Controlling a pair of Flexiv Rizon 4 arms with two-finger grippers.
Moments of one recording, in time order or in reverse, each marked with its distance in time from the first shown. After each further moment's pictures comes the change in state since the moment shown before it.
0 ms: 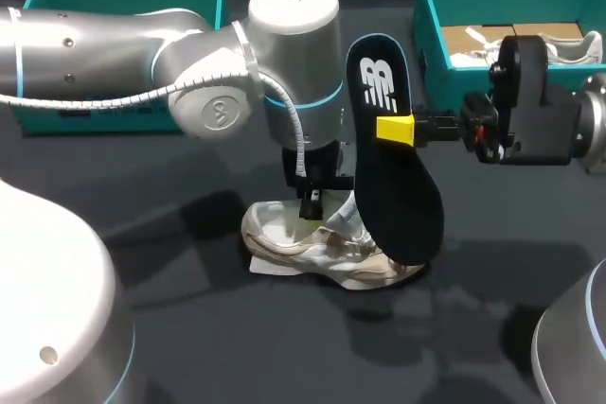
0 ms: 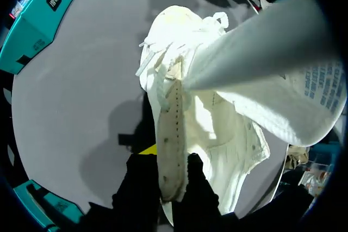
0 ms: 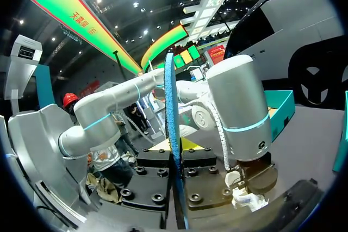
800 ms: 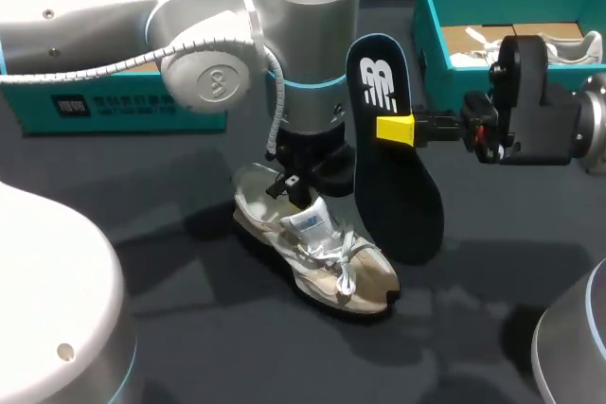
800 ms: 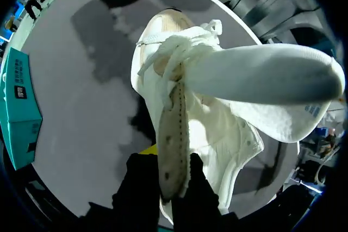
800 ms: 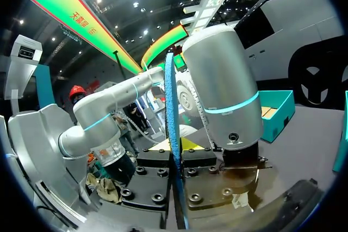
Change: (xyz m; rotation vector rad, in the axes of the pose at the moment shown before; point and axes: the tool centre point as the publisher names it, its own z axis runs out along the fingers) left arm 0.015 0.007 -0.052 -0.099 0.007 0.608; right arm 0.000 0.000 0.000 0.000 0.000 0.000
